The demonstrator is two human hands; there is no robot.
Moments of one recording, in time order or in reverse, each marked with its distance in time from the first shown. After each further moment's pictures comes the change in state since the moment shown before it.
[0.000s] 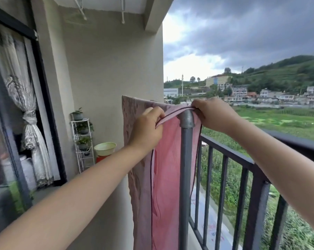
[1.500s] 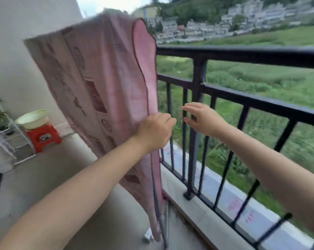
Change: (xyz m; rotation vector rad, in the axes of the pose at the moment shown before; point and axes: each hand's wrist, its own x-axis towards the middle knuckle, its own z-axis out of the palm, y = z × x) left_hand -0.150 0.019 0.117 0.093 -0.653 0.633; right_hand -0.227 -0.029 0.076 0.174 -0.323 0.574
